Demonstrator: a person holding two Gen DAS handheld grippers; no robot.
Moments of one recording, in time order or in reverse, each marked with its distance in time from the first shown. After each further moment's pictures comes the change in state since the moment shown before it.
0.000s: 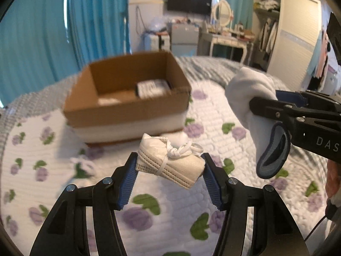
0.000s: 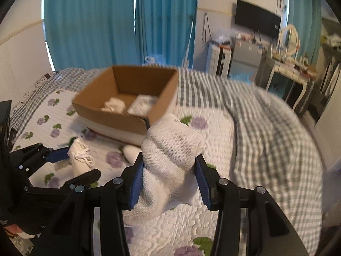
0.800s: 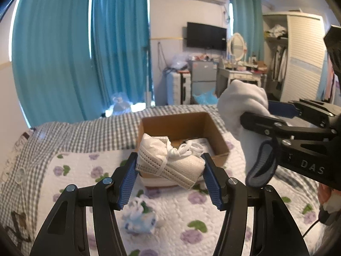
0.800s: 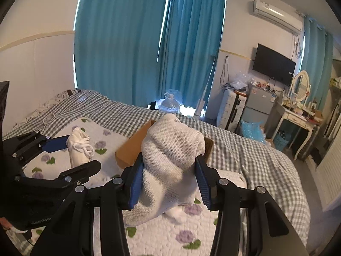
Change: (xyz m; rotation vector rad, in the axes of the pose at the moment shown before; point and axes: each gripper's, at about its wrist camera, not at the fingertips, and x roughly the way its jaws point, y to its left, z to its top) left arm -0.065 0.065 0.059 -0.022 -0.210 0.114; right arm -0.045 0.097 0.086 -0.148 -0.211 0.043
